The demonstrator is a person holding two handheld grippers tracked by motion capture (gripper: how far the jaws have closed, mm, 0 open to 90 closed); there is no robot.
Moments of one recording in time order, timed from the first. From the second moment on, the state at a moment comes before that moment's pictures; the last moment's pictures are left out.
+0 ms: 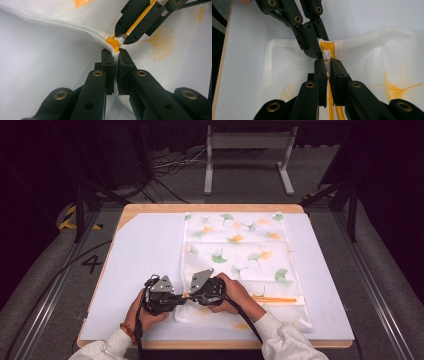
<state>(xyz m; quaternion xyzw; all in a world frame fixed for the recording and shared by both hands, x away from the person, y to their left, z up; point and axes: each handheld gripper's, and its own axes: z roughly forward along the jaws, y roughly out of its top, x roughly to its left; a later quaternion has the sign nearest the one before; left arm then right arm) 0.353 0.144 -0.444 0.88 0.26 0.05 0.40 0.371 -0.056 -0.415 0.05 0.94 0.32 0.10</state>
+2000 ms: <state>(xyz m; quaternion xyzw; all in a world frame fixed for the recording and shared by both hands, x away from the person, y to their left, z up) 0.349 0.149 -0.439 0.88 0.25 0.05 0.41 0.367 -0.095 -0.423 0.06 0.96 0.22 0.14</state>
